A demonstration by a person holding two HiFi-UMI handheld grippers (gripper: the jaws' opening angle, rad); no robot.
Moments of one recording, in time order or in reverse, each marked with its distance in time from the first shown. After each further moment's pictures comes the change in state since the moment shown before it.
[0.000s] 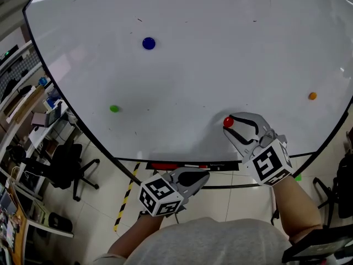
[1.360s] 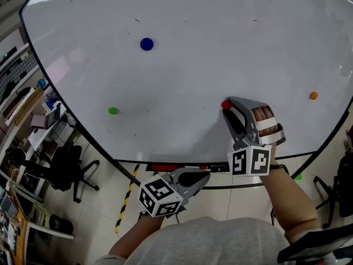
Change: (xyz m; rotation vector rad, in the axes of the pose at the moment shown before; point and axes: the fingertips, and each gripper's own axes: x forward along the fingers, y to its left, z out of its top) left arm 0.001 0.002 0.001 -0.010 -0.013 -0.022; right arm 0.029 -0.035 -0.015 -0.499 0.181 -0.368
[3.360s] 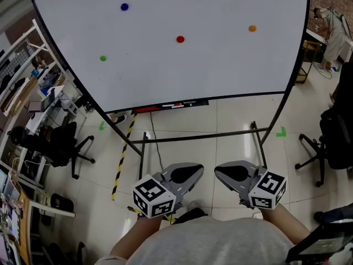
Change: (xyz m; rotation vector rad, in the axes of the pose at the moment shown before) left arm -0.037 -0.292 -0.064 -0.079 -0.057 -0.001; right arm -0.432 0.146 0.082 1.358 -0.209 0.780
